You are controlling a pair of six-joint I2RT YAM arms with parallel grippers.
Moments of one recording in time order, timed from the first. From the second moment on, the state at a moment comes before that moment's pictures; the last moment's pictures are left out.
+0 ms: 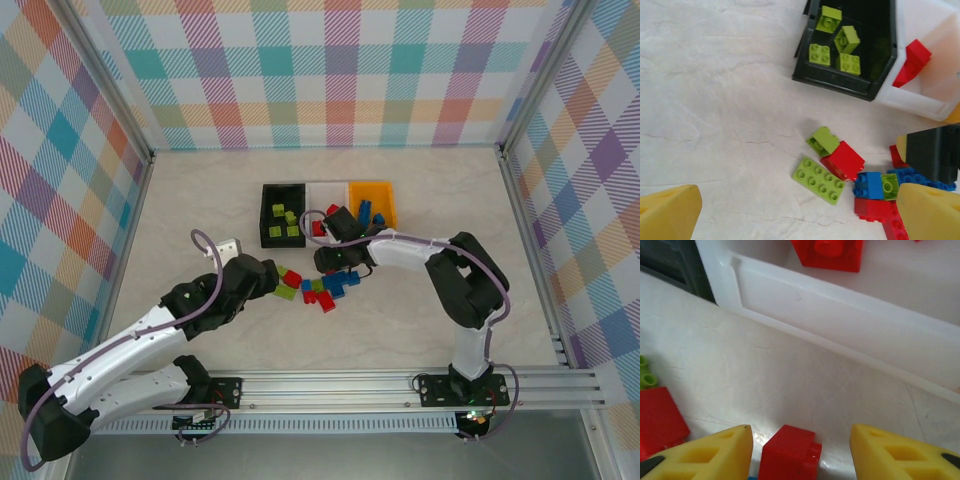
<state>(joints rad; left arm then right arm) -0.82 0.90 0.75 -0.75 -0.54 -0.93 0.74 1.89 1.19 -0.35 -0.06 0.35</state>
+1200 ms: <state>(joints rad) -0.82 1.01 0.75 -0.74 -0.46 -0.94 0.61 2.04 1.66 -0.47 -0.01 0.34</state>
